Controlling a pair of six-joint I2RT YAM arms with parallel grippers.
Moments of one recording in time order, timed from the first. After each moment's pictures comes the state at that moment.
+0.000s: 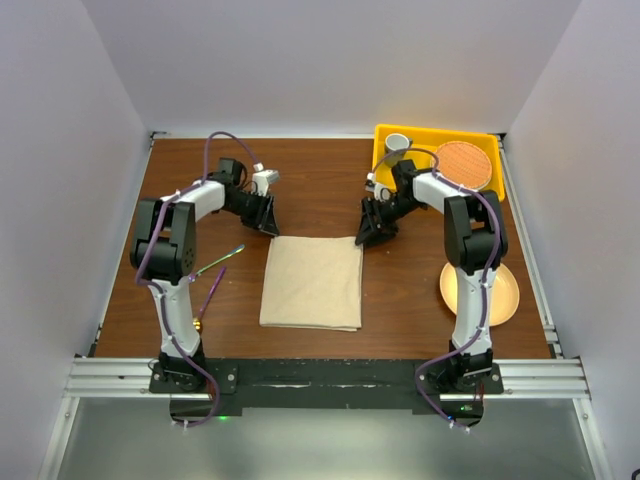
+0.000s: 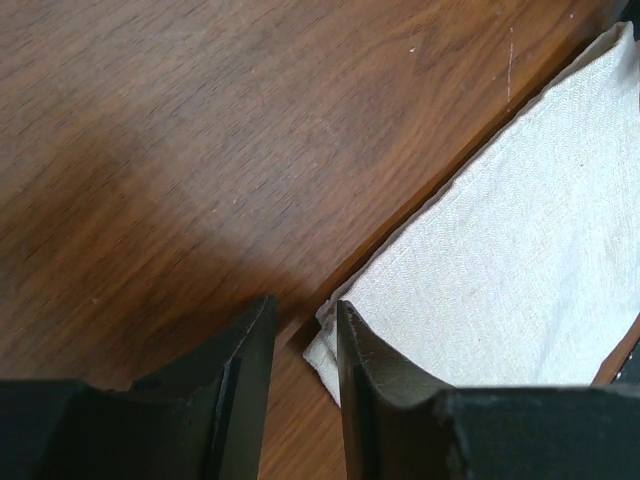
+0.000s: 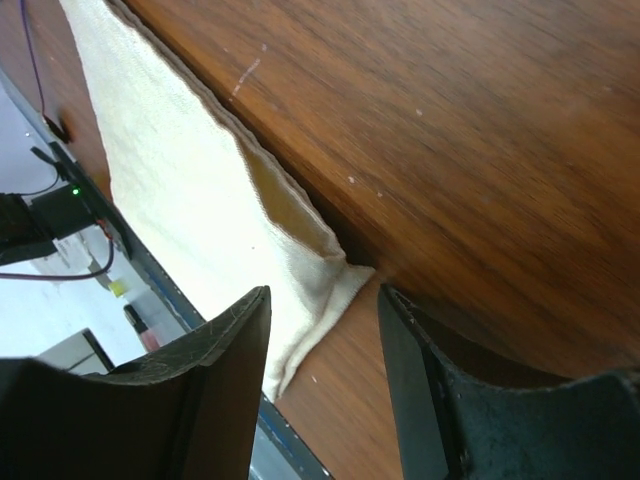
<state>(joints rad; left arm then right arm) -0.14 2.05 1.37 -0.51 0.69 0.20 0.22 2.20 1.57 -0.83 -0.75 0.03</state>
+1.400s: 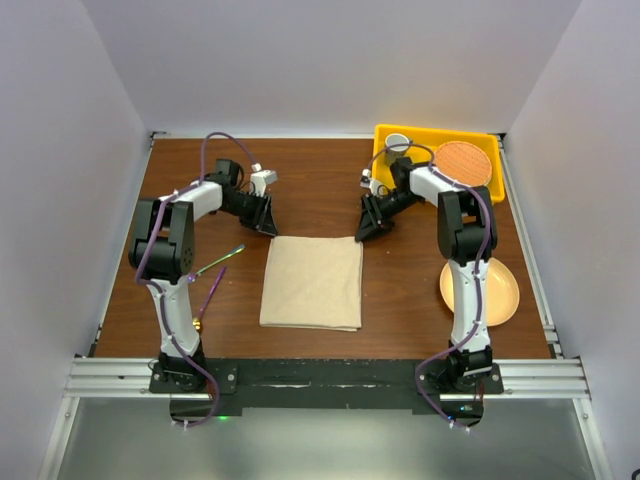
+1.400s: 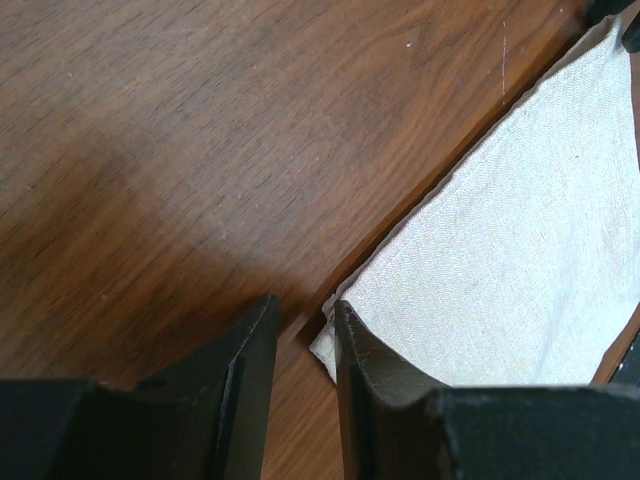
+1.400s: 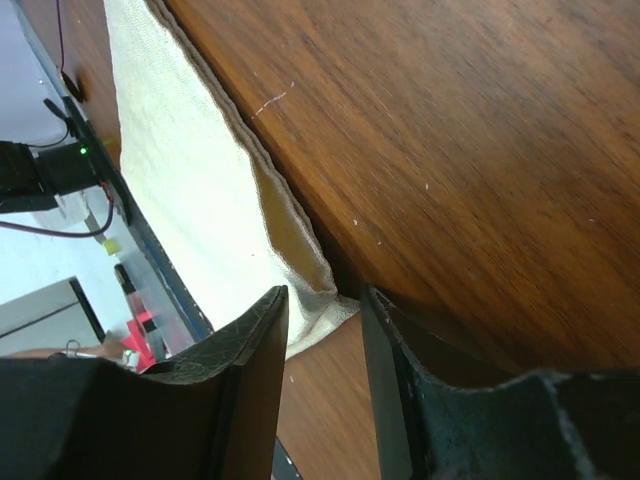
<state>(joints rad) -0.12 2.05 1.36 -0.50 0.73 0.23 0.21 2.33 1.74 -0.96 -0.86 -0.16</state>
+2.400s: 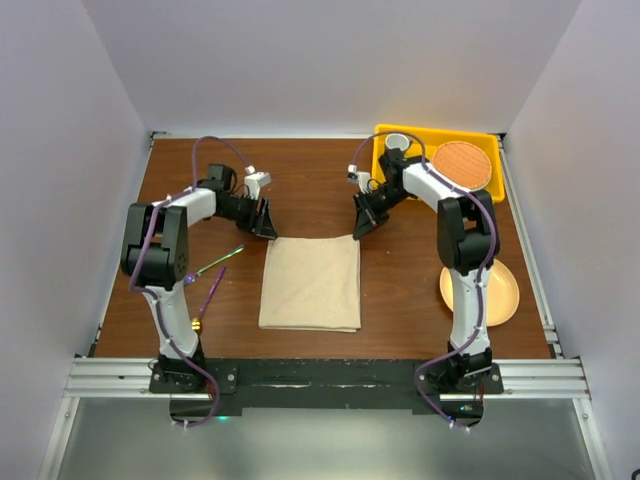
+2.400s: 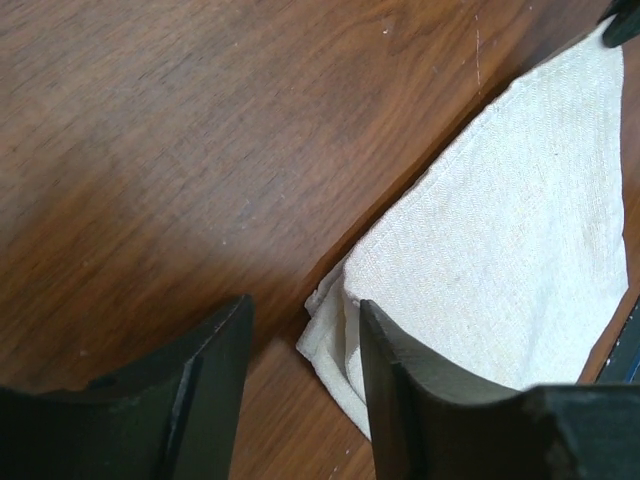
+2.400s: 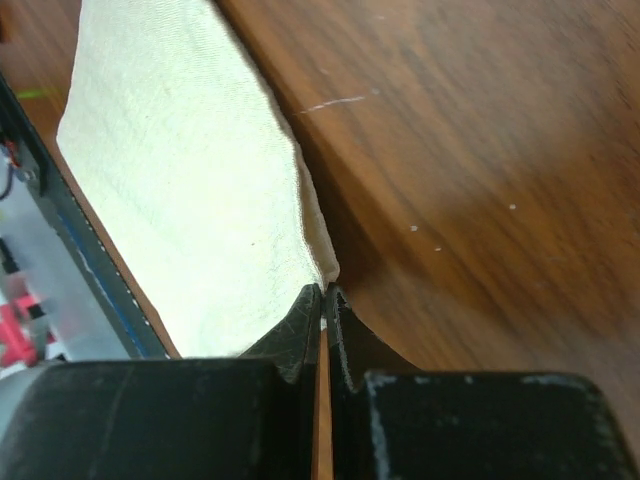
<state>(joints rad) -0.09 2.00 1.27 -0.43 0.78 0.21 0.28 2.23 1.73 -0.96 -0.76 -0.29</state>
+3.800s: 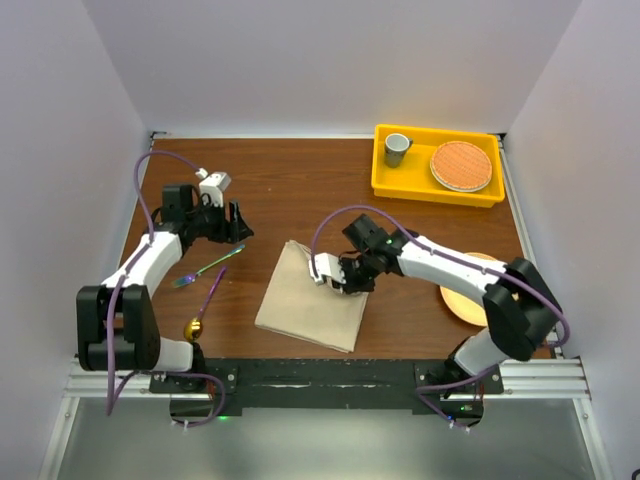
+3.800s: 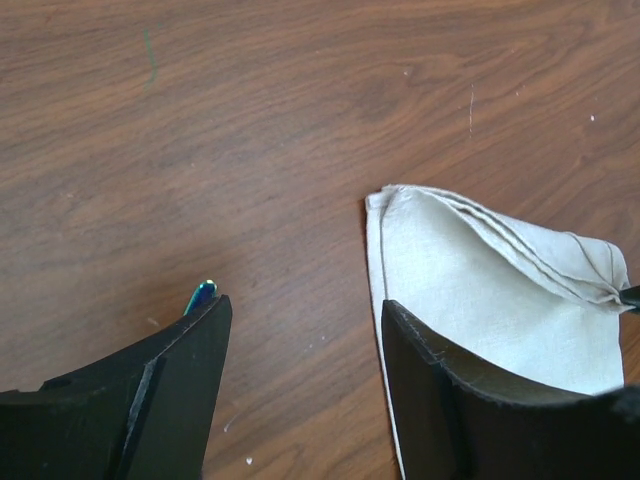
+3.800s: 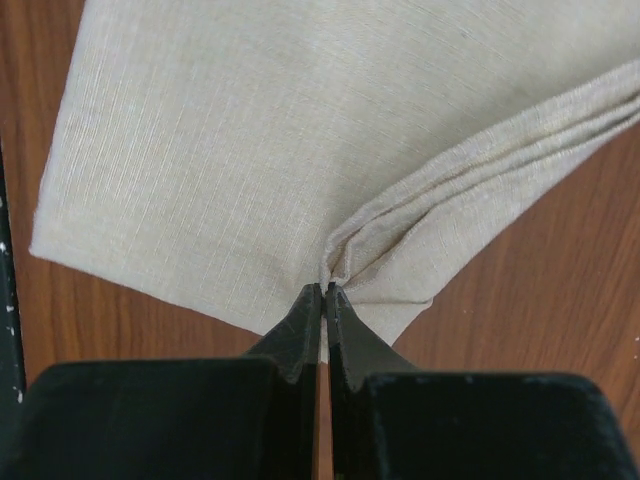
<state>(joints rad) 0.03 1.40 0.84 -0.21 0.60 0.00 0.76 1.55 1.02 -0.64 -0.41 -0.87</state>
